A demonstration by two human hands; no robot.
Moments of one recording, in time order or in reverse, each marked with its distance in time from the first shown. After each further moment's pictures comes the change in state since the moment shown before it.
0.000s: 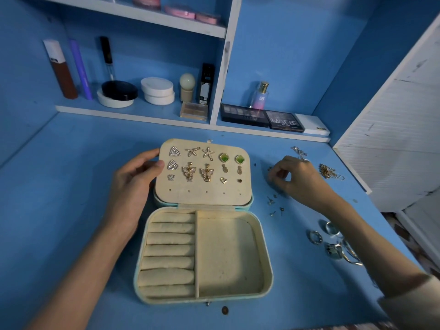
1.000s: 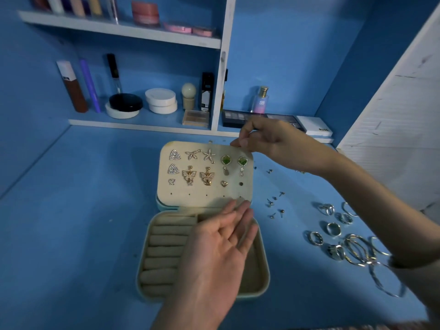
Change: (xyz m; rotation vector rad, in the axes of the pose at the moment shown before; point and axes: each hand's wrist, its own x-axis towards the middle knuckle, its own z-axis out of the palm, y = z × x) left_hand -0.104 0.034 0.081 -0.808 -0.053 -0.802; right_hand 0.033 -0.087 -0.060 0.471 -0.257 -0.065
